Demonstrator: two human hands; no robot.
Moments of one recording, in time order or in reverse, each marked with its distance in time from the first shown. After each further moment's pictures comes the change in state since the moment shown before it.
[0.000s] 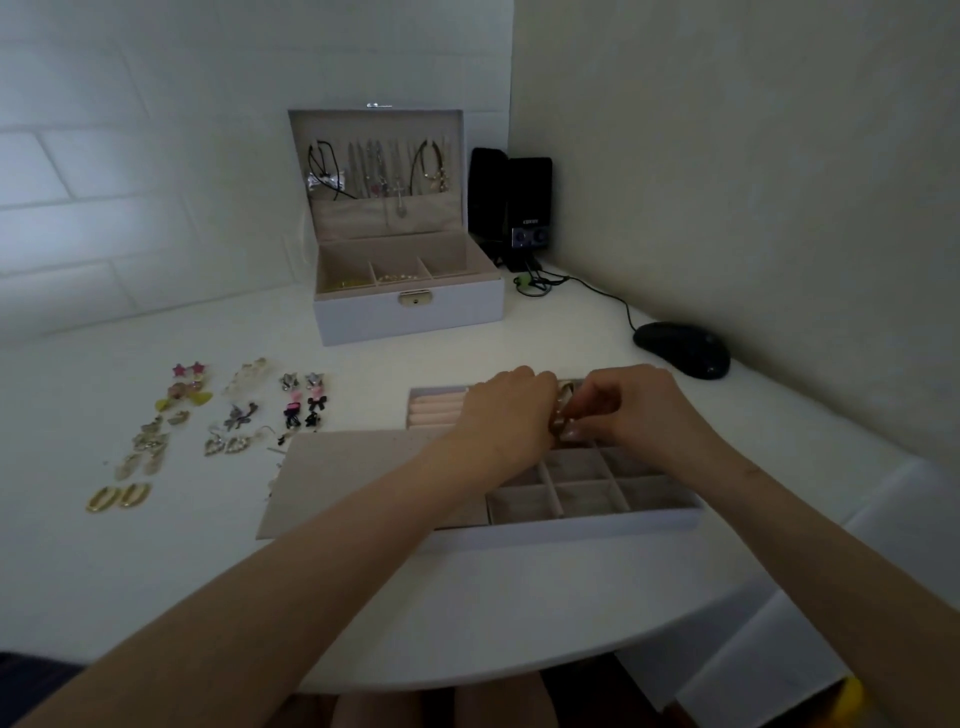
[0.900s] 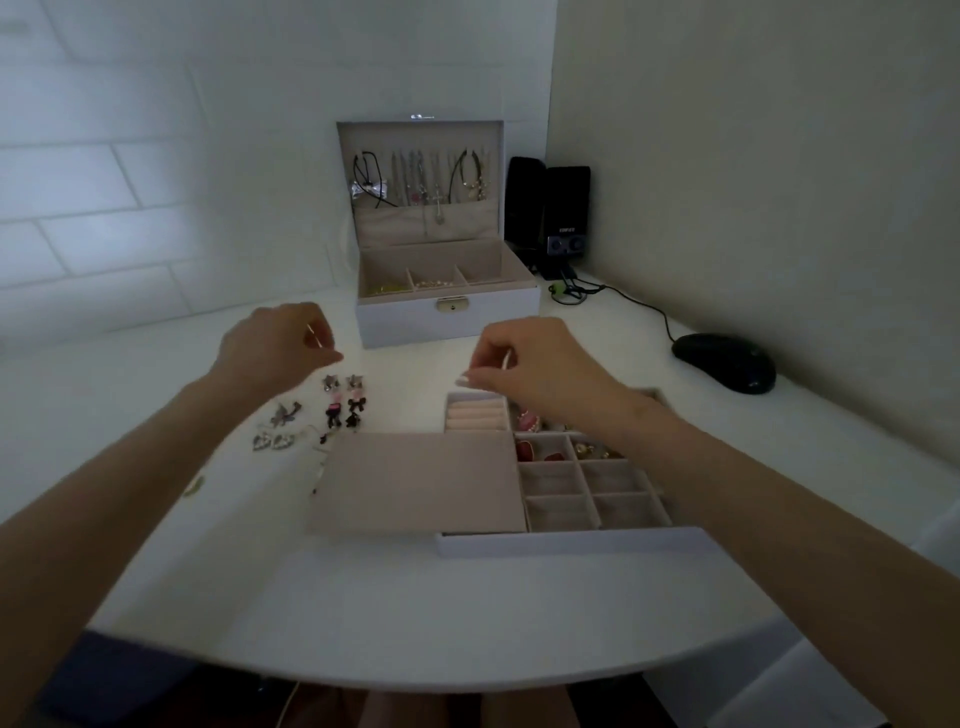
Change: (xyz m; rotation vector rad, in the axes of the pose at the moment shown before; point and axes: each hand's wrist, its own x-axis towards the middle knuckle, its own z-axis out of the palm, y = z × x) left_hand -0.045 -0.193 -0.072 0.025 0.196 -0.483; right_hand 0.040 -0.088 0.043 -0.044 -0.143 -0.297
